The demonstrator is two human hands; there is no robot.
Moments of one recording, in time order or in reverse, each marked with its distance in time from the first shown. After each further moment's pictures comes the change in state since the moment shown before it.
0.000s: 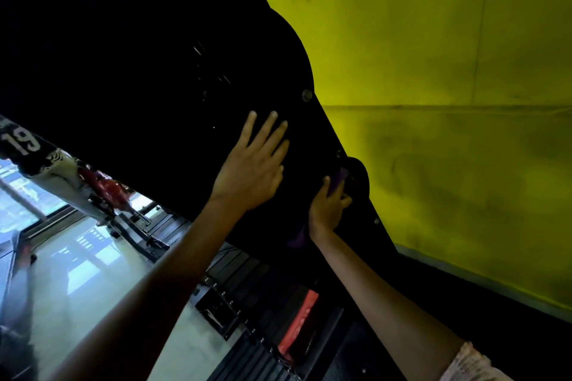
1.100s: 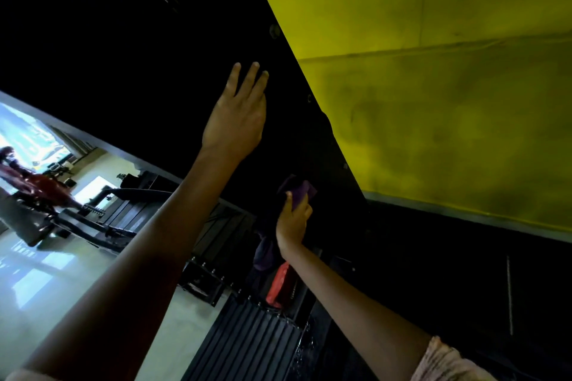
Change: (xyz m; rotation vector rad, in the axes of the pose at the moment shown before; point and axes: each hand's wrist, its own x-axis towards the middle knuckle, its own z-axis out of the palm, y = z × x) left_hand -0.005 0.017 0.012 0.084 -0.060 0.040; right_hand -0.099 0.096 -0.004 -0.002 -0.045 0.081
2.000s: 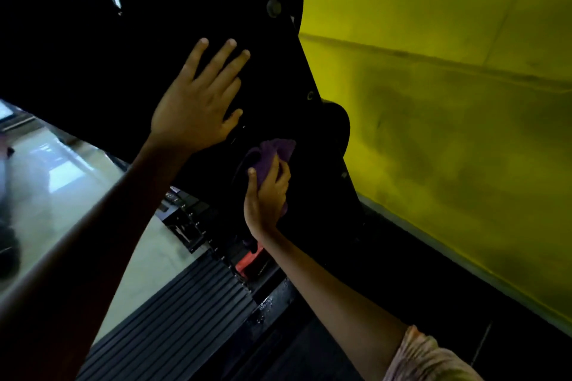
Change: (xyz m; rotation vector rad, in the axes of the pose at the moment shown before) left_hand 0.007 0.010 0.006 -0.126 -0.080 -0.130; right_hand 0.049 -0.029 -0.032 -0.302 -0.204 -0.570
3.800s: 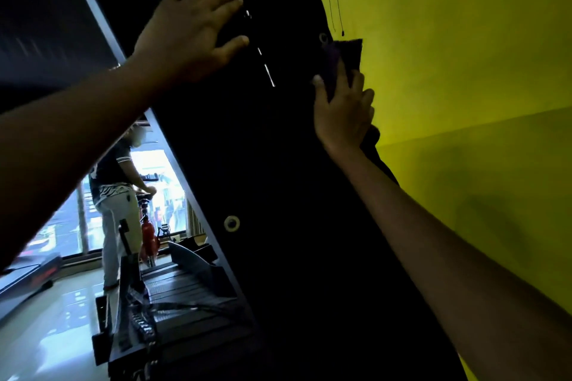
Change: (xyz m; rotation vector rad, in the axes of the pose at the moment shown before) left_hand -0.046 0.105 0.080 0.084 0.419 -0.330; right_hand 0.176 0.117 0.000 0.034 0.485 -0.829
